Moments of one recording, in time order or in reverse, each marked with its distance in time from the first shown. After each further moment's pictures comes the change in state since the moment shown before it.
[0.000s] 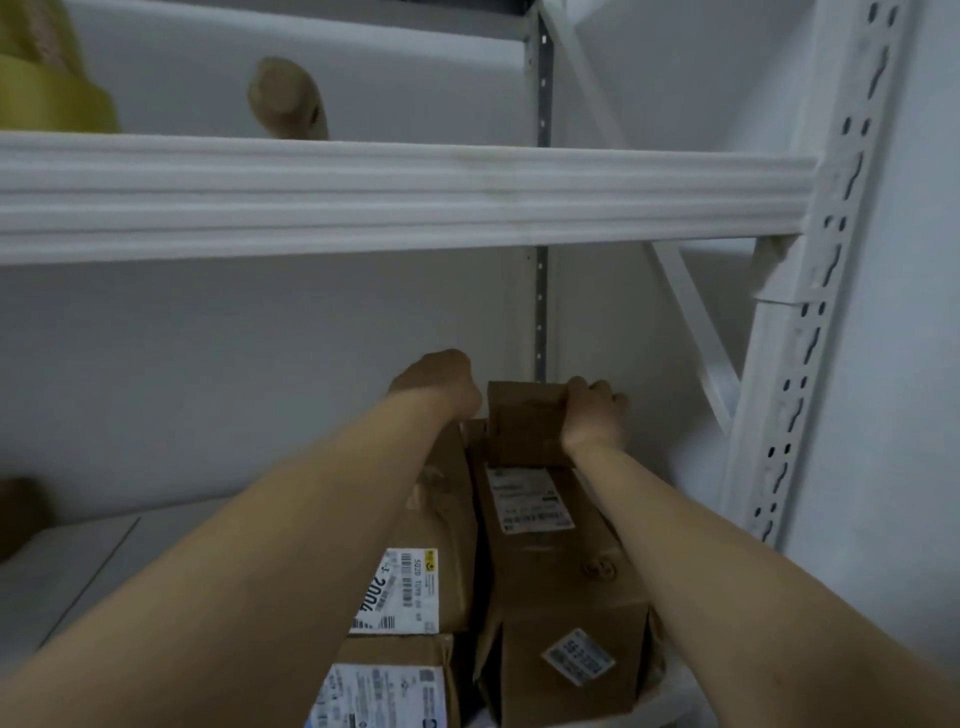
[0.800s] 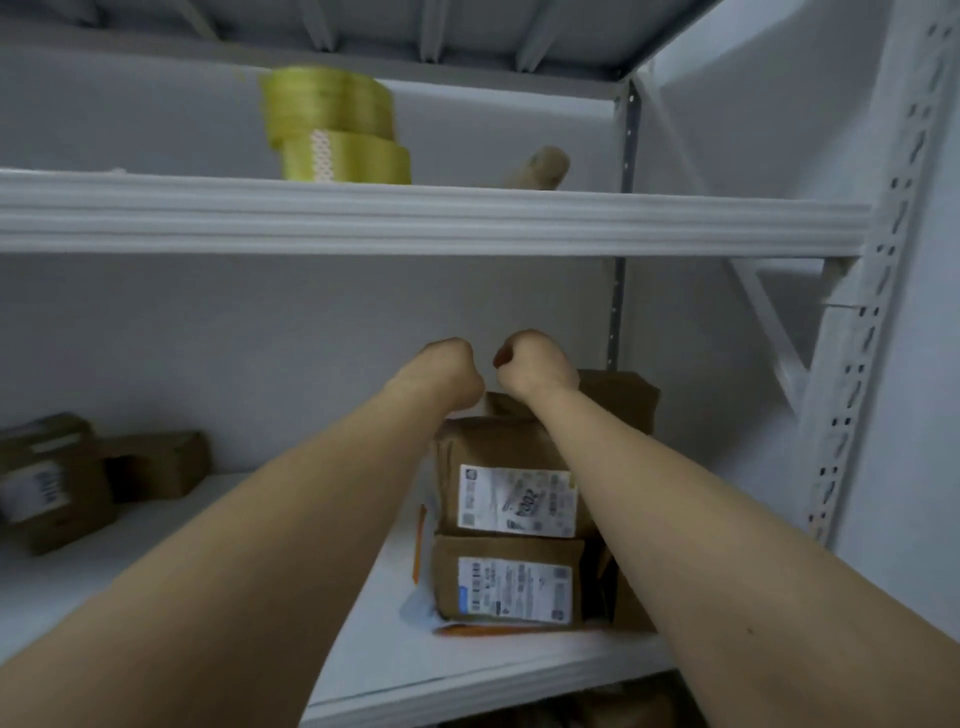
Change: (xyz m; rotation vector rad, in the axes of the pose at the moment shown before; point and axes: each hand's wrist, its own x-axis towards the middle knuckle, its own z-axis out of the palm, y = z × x) left_hand -0.125 -0.111 -0.064 0.038 0.187 -0.055; right_hand -0.152 -0.179 -0.035 0.135 -0.008 -0.339
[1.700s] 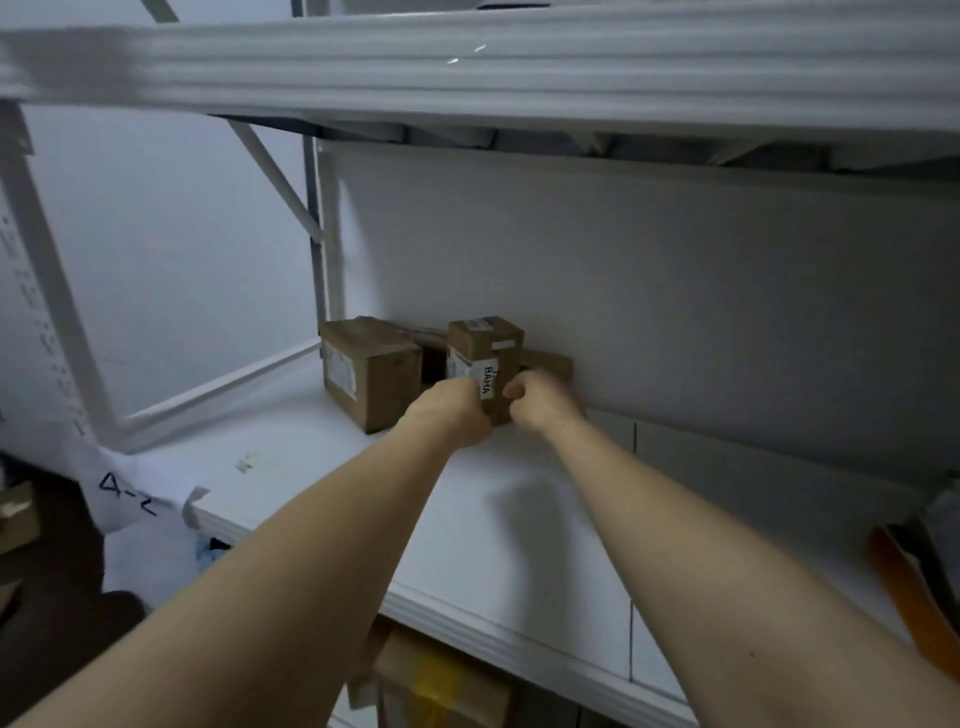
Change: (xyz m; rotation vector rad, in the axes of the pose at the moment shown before) left_hand -0.111 -0.483 -0.059 0.014 -0.007 -0.526; right_hand -0.090 -0.391 0.323 0.124 -0.552 -0.371
